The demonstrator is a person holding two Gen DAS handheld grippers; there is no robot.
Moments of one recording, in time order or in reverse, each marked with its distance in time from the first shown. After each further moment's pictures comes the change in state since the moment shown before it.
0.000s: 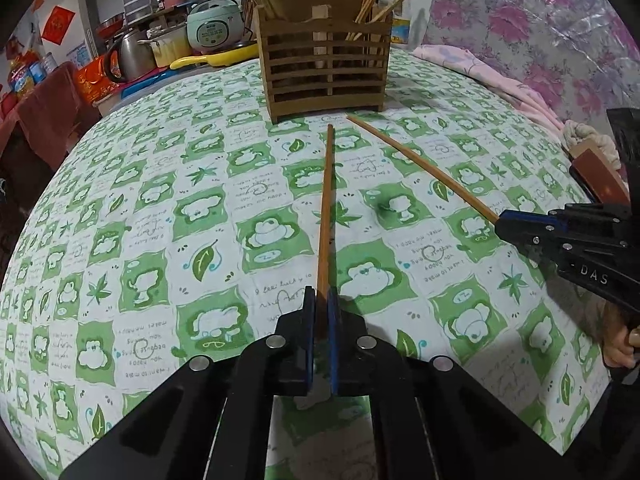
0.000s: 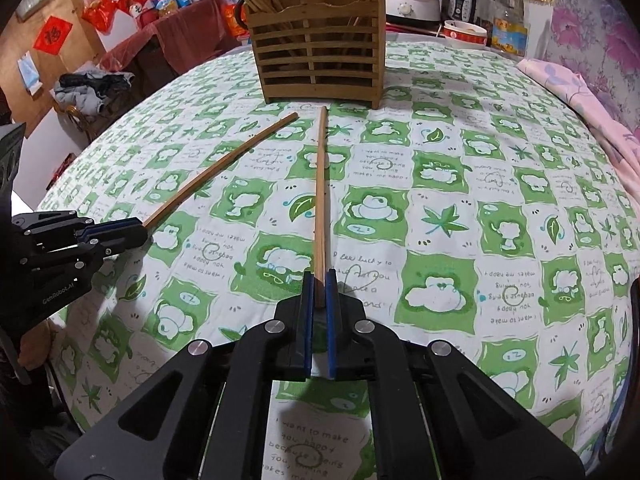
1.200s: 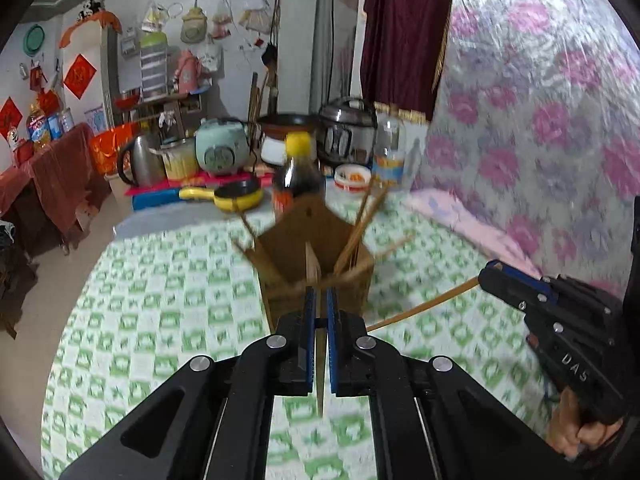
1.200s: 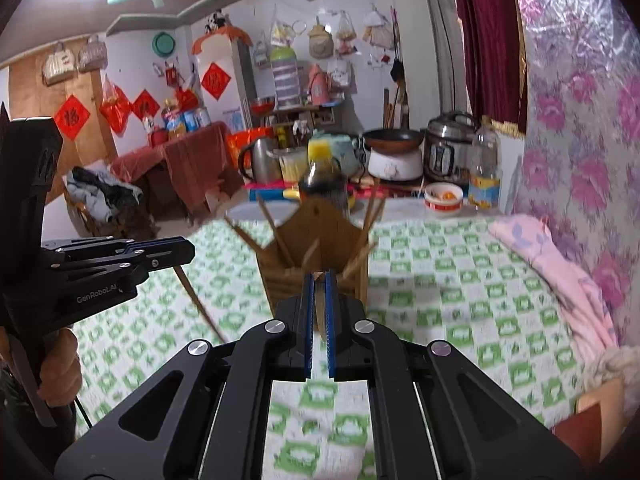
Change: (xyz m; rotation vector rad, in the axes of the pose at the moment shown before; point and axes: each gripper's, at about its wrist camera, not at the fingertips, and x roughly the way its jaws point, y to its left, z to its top) left arm -0.127 -0.013 0.182 -0.040 -0.348 -0.015; right arm -0.135 0.005 0.132 0.008 -0.491 -0.018
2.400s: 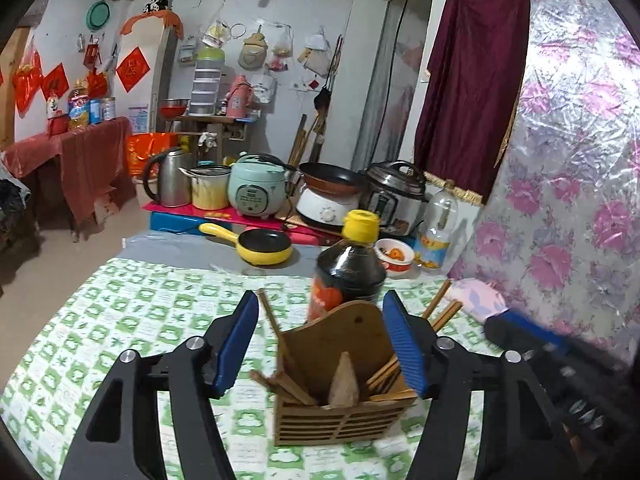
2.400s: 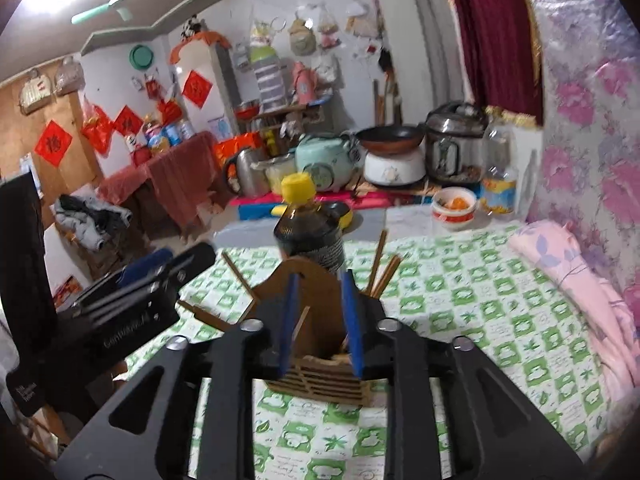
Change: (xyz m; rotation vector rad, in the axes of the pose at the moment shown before) left arm 0.079 0.044 0.042 -0.189 -0.177 0.090; right arm 0.090 -0.010 0.059 0.089 0.012 -0.024
